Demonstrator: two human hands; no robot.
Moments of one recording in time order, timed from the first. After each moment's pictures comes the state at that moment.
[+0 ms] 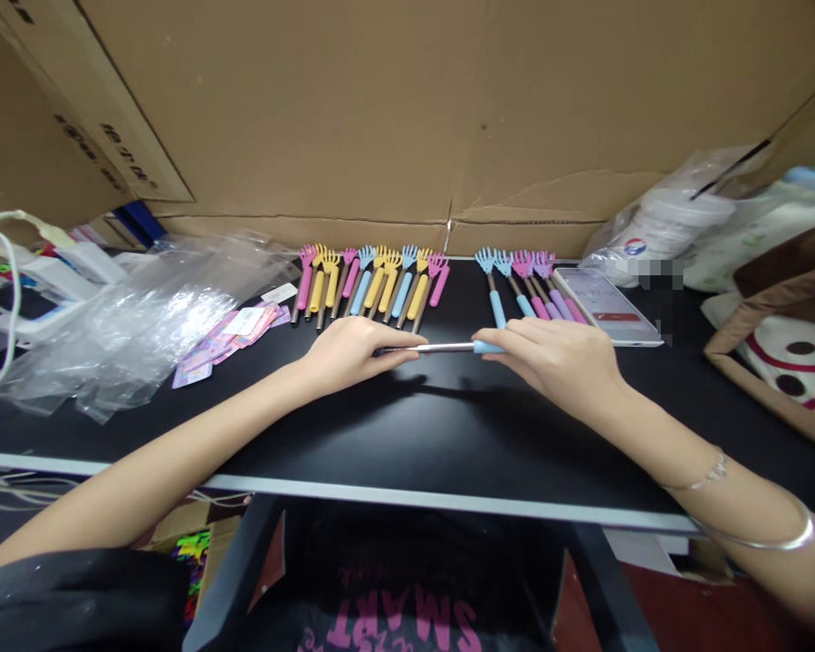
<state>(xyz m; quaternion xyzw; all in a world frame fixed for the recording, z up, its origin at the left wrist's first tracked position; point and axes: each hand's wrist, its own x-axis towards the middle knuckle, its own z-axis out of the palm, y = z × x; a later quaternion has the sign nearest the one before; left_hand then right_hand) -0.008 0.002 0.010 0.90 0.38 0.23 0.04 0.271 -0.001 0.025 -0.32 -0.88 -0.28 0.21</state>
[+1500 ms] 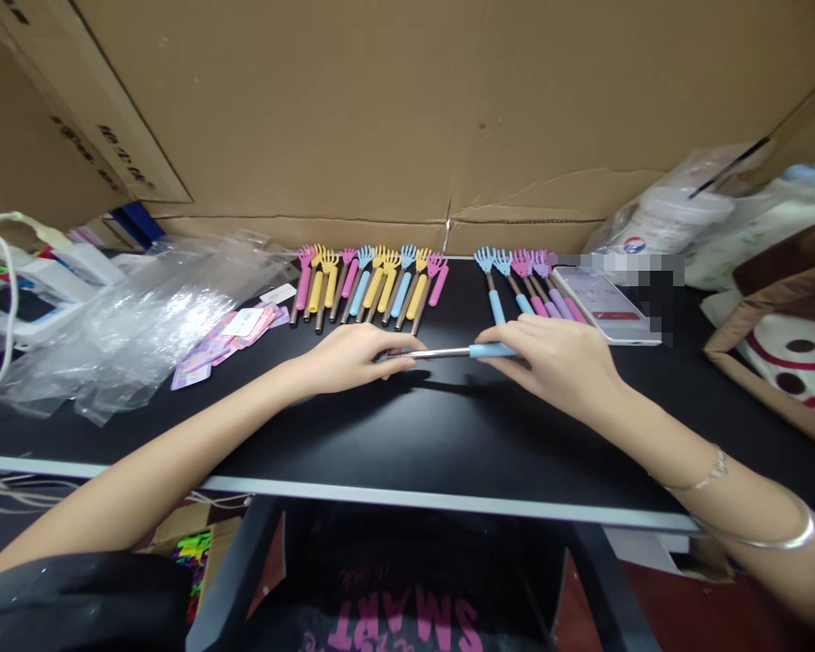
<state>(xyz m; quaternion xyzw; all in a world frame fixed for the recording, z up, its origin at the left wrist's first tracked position) -0.007 0.001 0.023 0.90 0.39 0.12 0.18 0.269 -0.003 0.024 -0.35 -0.89 -0.22 0.19</state>
